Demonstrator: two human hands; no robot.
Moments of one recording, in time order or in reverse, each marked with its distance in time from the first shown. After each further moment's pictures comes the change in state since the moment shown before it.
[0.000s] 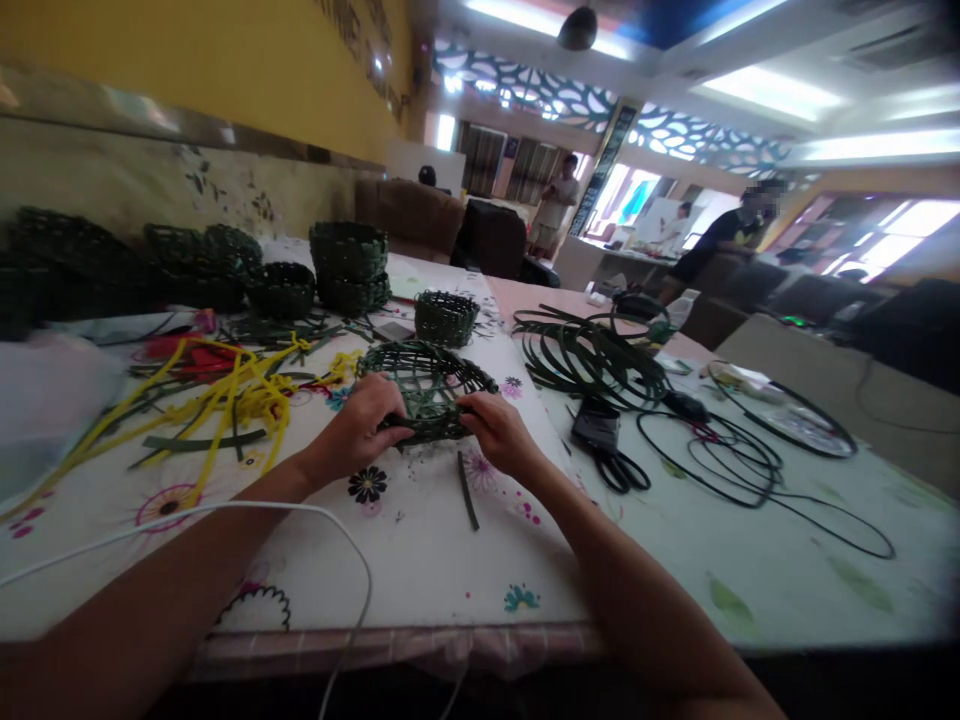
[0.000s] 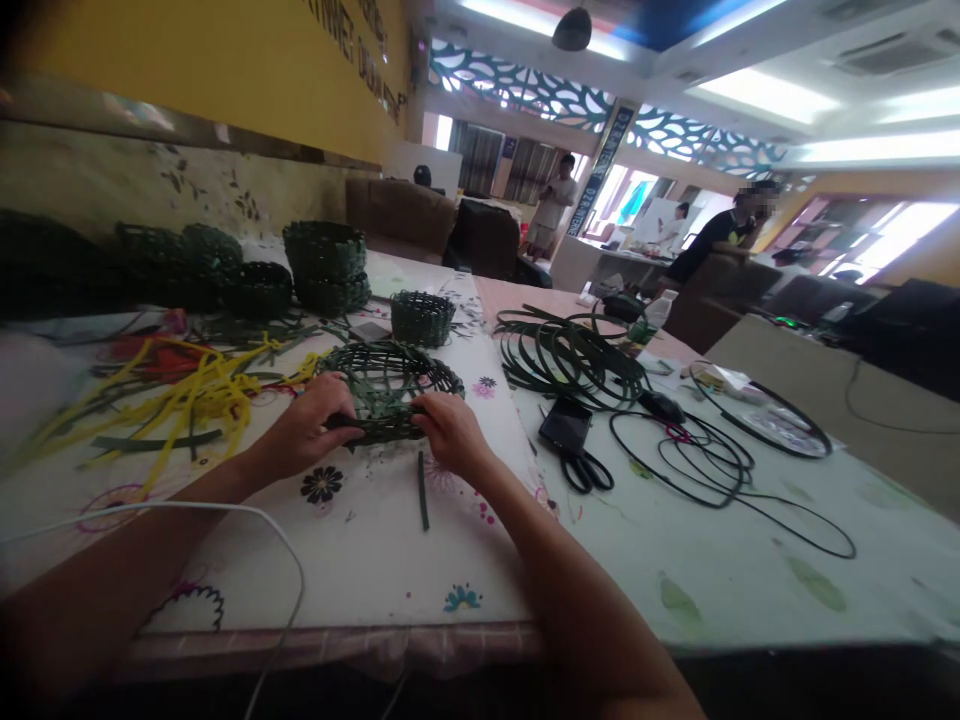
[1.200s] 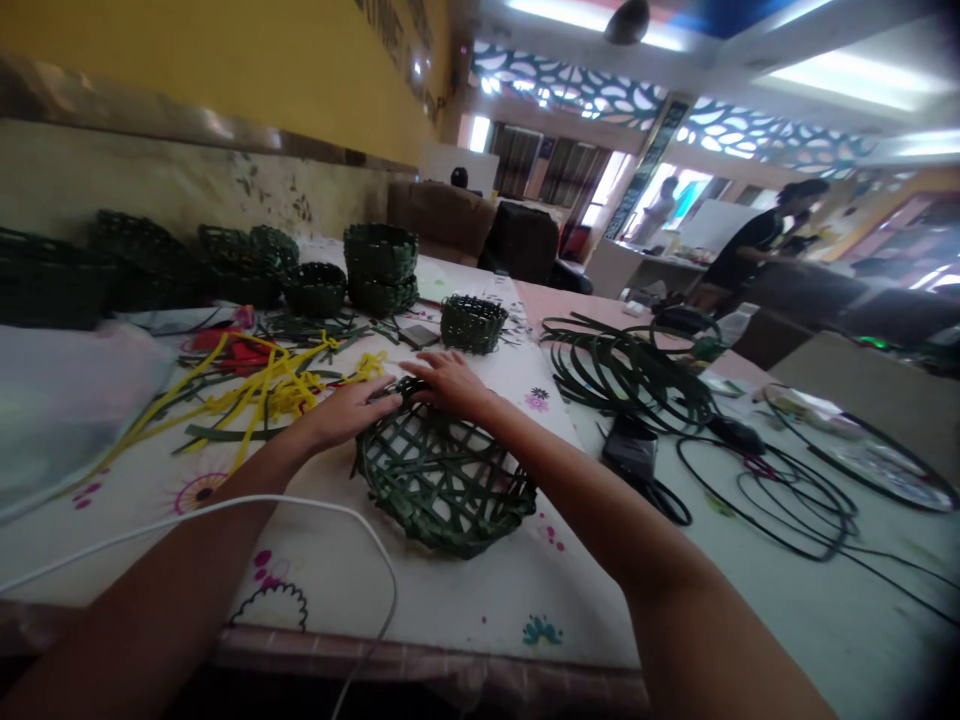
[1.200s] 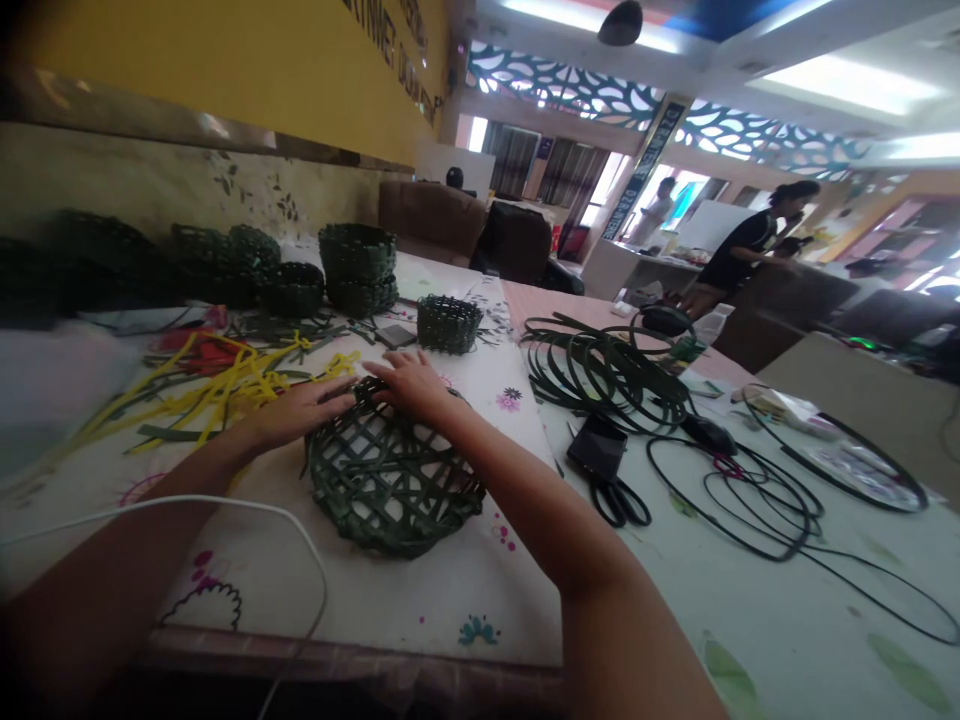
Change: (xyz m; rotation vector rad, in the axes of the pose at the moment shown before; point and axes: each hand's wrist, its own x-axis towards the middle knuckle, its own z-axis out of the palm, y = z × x) left_hand -0.003 -0.032 -0.034 -0.139 -0.260 -0.748; right_hand 0.121 -0.013 0.047 -0.374 -0.445 -0.128
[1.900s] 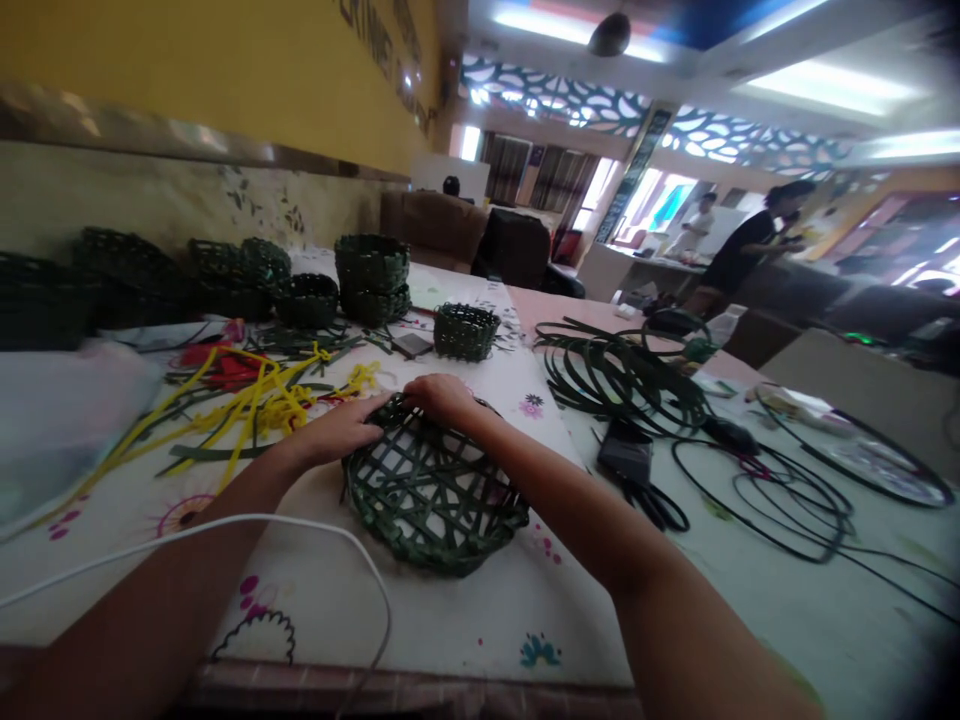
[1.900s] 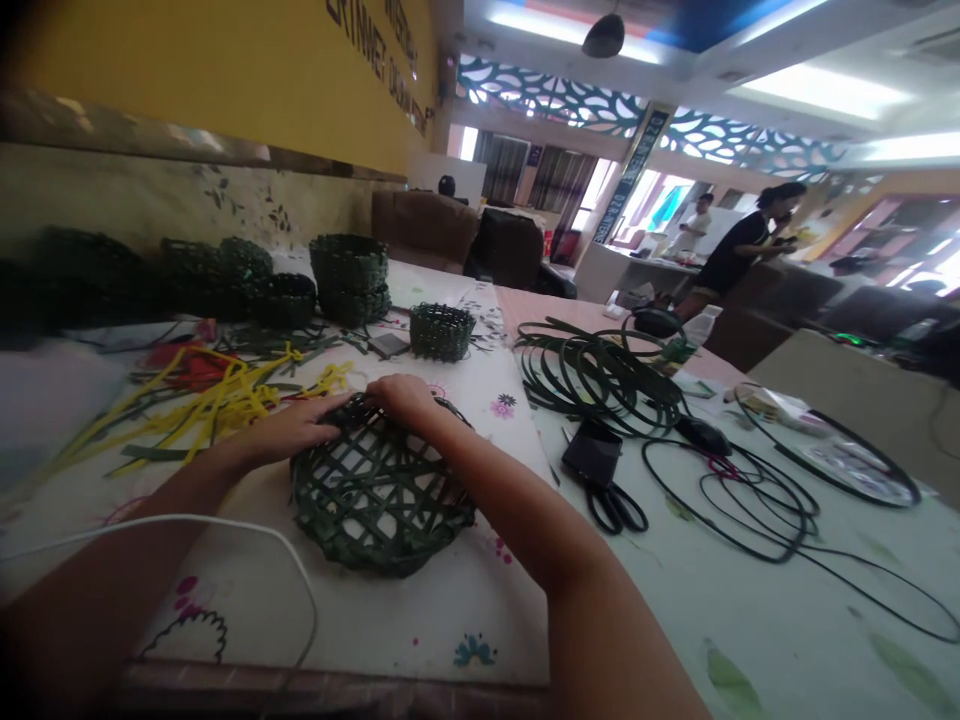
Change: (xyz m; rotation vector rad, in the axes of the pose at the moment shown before) left_hand 0.009 -0.002 0.004 -0.110 -0.089 0.034; right_hand 0.012 0.005 0.015 -0.024 -0.114 0.041
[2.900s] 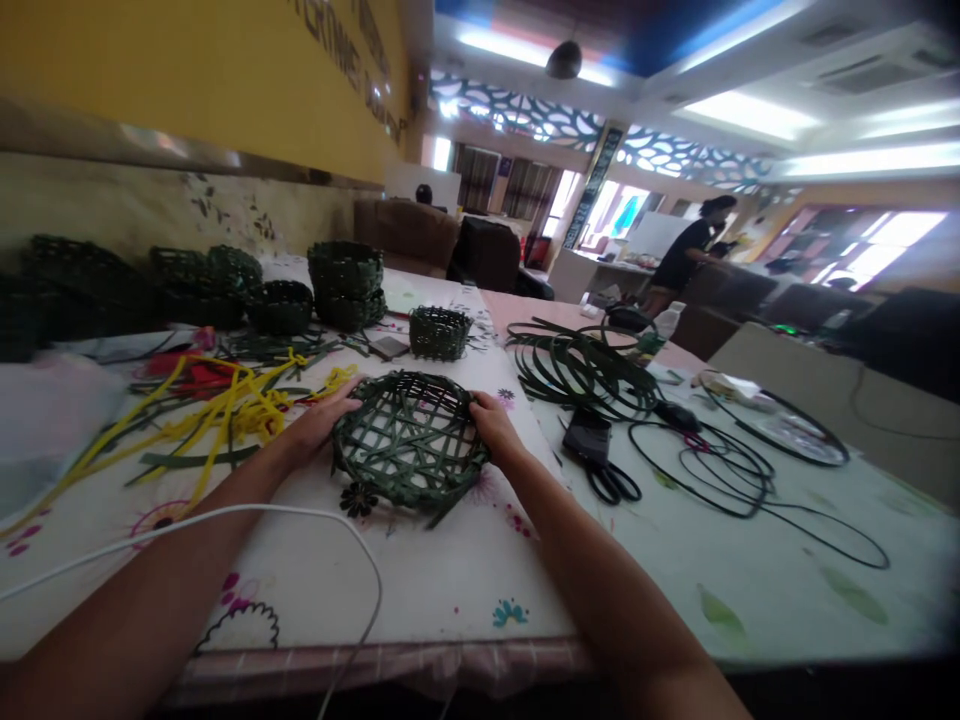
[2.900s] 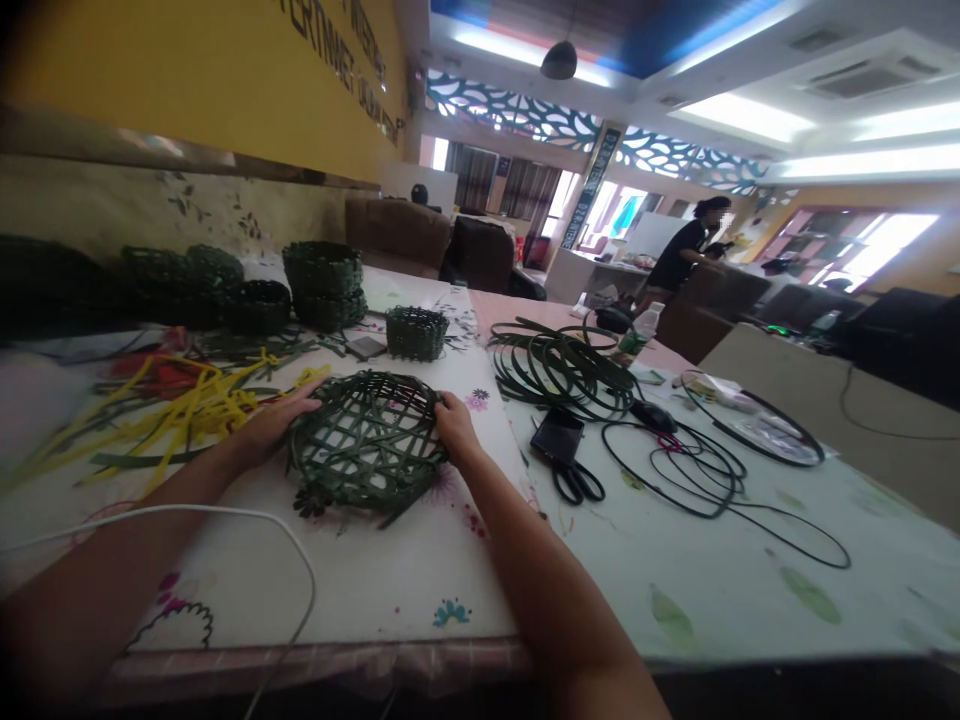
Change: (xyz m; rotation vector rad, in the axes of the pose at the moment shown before) left_hand 0.001 -0.006 0.015 -0.533 0.204 -0.178; right_hand -0.102 0.040 0.042 0.864 0.454 0.662
